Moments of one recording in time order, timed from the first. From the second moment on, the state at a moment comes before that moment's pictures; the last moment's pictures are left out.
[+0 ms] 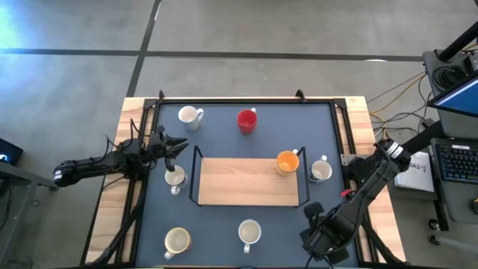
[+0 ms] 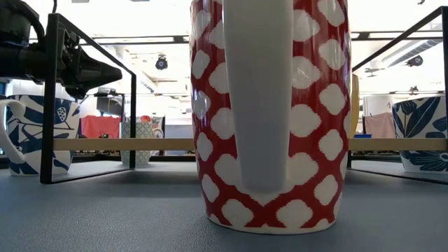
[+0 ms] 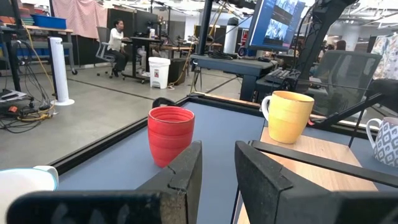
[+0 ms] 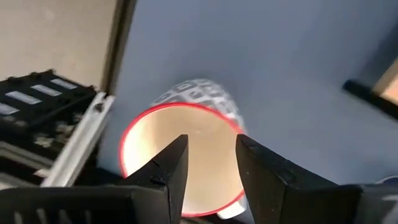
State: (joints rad) left arm 0.17 0.02 0.02 0.03 -0.19 -0.10; right arm 0.82 1.71 1.44 -1.20 -0.16 0.44
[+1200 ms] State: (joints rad) left arm 0.17 0.02 0.02 0.03 -0.19 -0.10; right arm 0.82 1.72 1.31 -1.06 -0.11 -0.06
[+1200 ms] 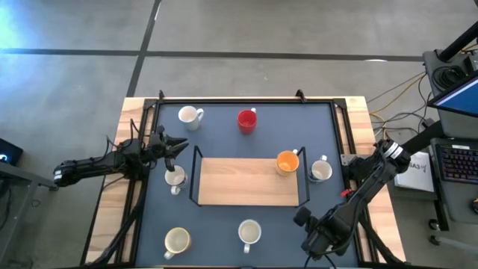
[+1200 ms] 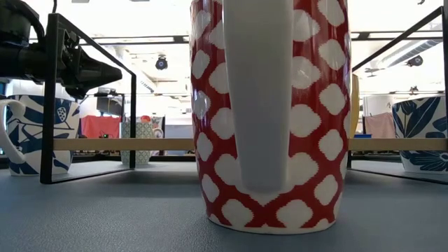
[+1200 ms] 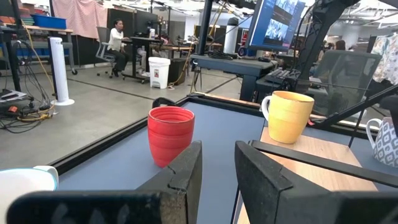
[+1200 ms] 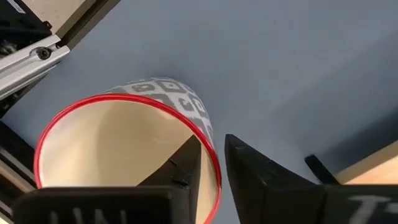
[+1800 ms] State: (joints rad) left arm 0.17 0.02 0.02 0.03 -0.19 -0.10; right arm 0.80 1.72 1.36 -1.06 -0.16 0.35
